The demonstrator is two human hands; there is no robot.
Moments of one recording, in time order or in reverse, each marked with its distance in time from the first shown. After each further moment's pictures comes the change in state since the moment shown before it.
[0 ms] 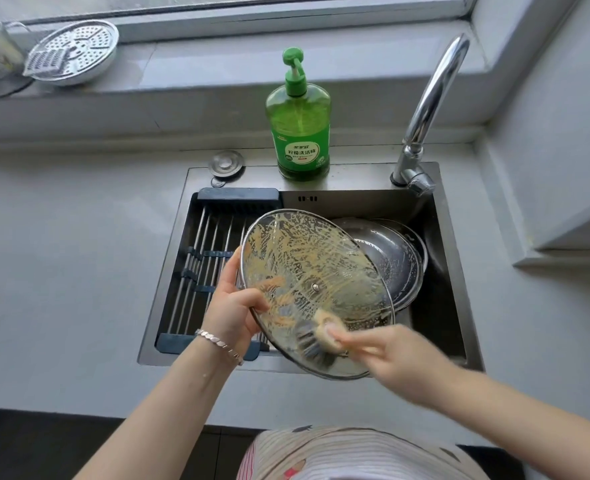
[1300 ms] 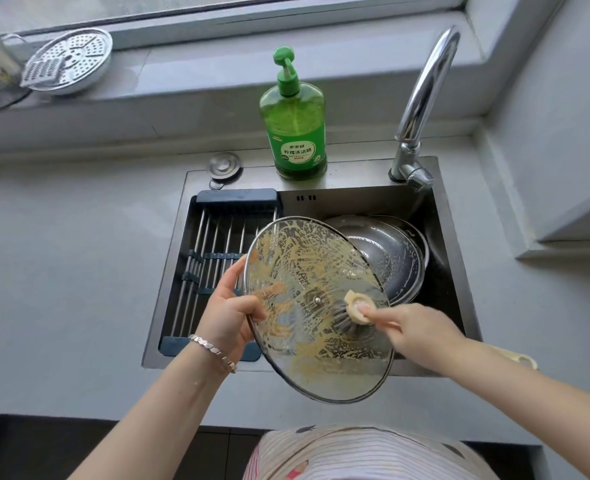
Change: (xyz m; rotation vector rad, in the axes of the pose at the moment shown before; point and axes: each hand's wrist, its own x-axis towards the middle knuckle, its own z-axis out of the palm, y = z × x) left_hand -0.002 0.003 -0.003 0.083 0.008 -0.055; right_hand 0.022 0.045 -0.014 -0.394 0.059 0.167
